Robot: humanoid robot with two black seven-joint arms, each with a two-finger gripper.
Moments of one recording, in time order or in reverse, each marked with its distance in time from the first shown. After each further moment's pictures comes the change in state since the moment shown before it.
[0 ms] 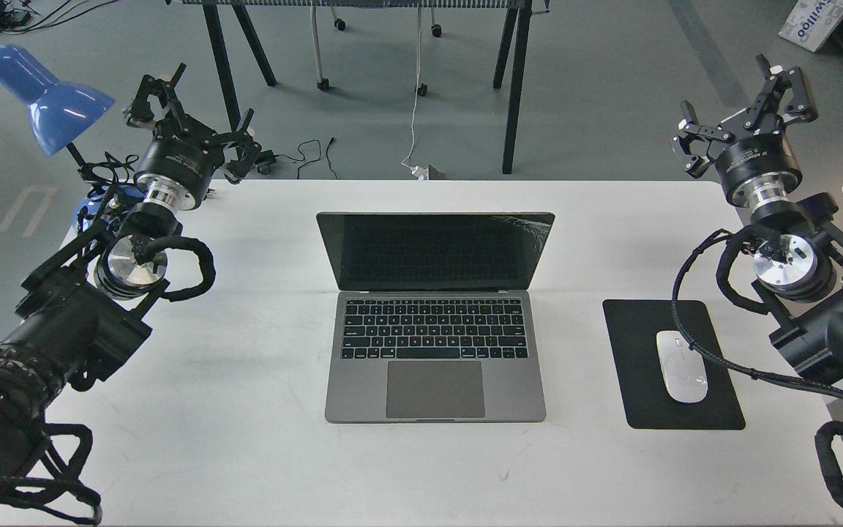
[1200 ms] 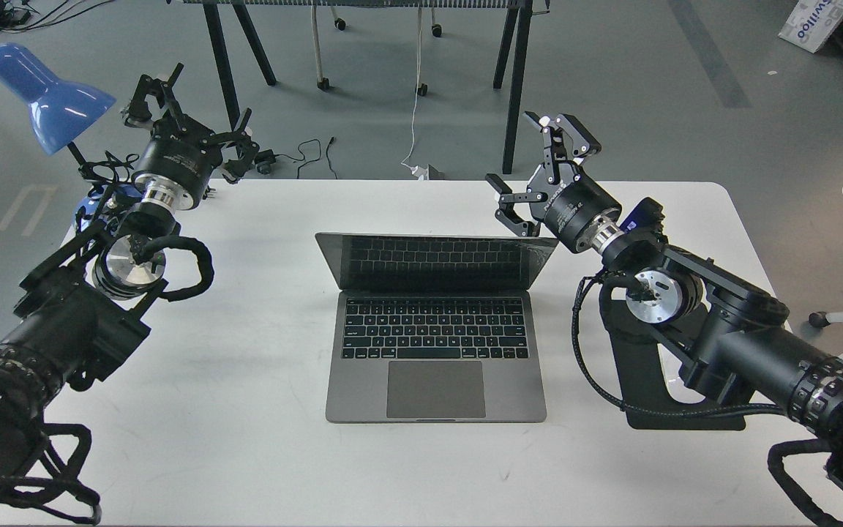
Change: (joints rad) left arm 0.000 0.002 0.000 0.002 0.000 0.000 0.000; right arm 0.040 0.122 -0.475 0.184 -0.024 0.015 -0.022
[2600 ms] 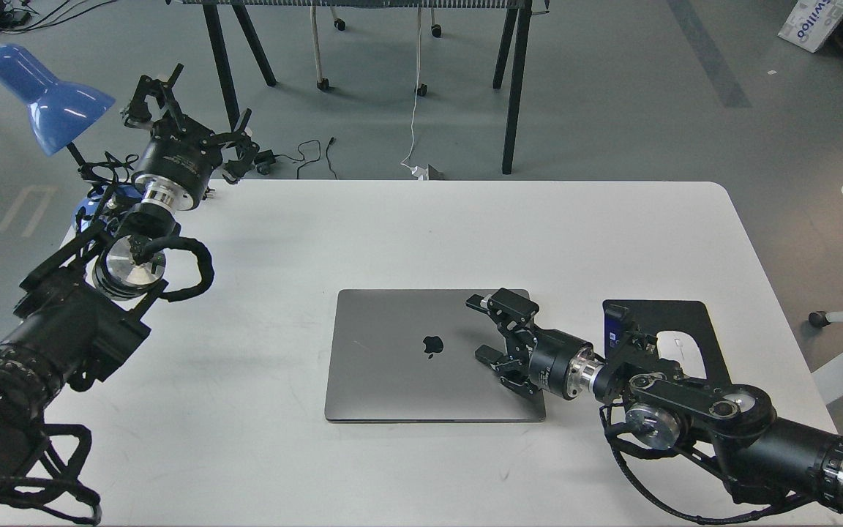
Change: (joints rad) left arm 0.001 0.000 -0.002 0.000 0.000 0.000 0.000; right arm -0.159 -0.073 -0.299 0.161 -0.423 -0.169 -0.001
